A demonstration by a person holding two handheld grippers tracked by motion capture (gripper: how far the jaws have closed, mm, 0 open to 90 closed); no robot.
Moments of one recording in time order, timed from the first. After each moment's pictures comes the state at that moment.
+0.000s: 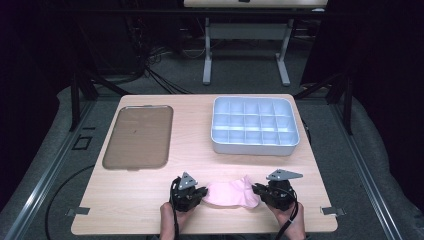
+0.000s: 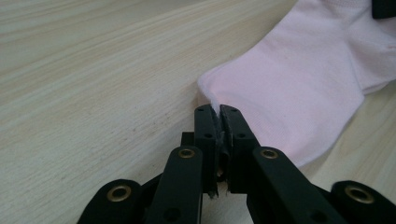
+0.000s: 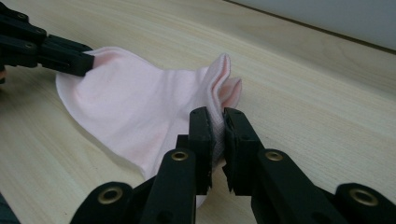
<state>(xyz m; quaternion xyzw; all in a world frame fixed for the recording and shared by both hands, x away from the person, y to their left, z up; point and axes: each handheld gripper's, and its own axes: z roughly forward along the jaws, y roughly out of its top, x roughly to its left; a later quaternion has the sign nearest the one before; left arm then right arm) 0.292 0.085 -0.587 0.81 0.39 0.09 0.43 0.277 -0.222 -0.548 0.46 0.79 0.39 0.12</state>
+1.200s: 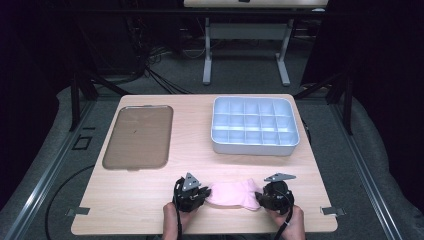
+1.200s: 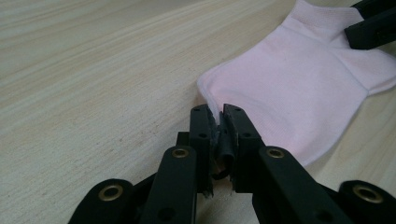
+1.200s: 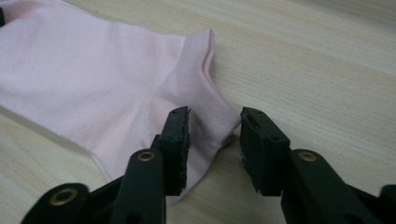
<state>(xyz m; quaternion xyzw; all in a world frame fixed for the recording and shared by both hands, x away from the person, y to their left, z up) 0.290 0.078 -0.589 0.82 0.38 0.11 0.42 0.276 -0.215 -0.566 0.53 0.79 0.28 0.14</state>
